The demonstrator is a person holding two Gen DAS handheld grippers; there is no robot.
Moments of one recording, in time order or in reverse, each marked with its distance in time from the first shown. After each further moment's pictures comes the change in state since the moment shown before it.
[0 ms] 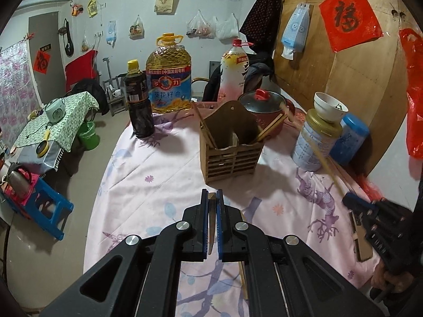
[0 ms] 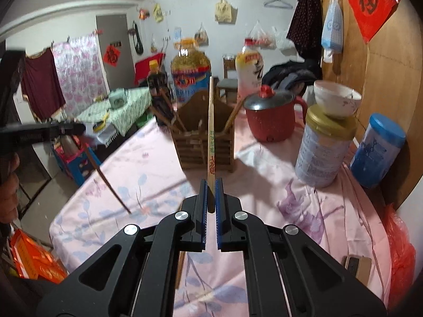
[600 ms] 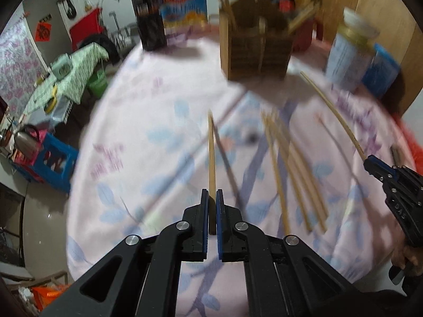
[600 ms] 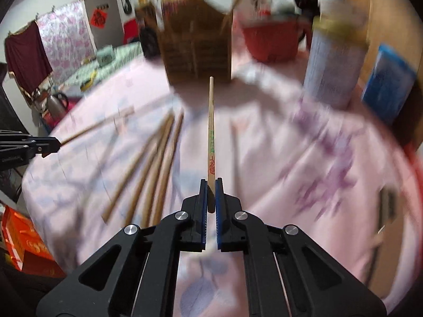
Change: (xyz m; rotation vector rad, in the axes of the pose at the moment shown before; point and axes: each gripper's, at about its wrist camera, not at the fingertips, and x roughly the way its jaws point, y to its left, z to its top) left arm 0.062 0.023 -0.115 -0.008 0.274 0.107; right arm 0.047 0.003 -0.075 0.018 0.116 -0.040
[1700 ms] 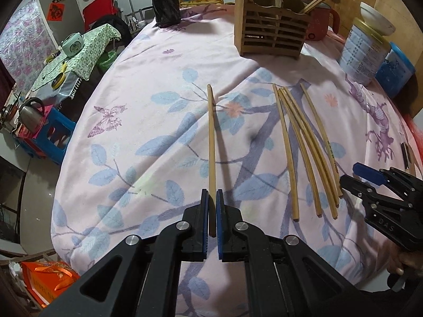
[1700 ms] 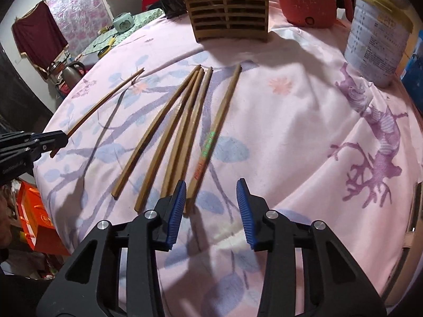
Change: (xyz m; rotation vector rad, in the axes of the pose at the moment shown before) left arm 0.028 -0.002 -0.044 -0.080 0.093 0.035; right arm 0.061 0.028 -0.036 -0.031 0.275 0.140
